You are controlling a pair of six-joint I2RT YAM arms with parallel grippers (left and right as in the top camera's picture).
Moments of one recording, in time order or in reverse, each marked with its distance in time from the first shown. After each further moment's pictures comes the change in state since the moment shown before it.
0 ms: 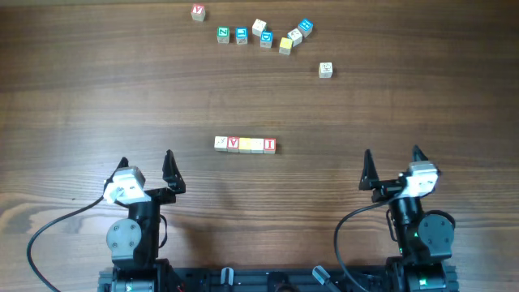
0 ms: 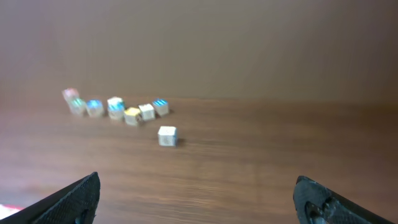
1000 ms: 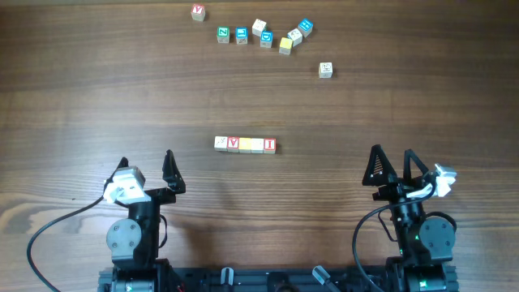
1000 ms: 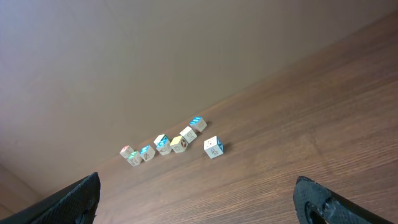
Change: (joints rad) left arm 0.000 0.000 0.000 0.000 0.000 0.000; right arm 0.000 -0.034 0.000 0.000 -0.001 0.593
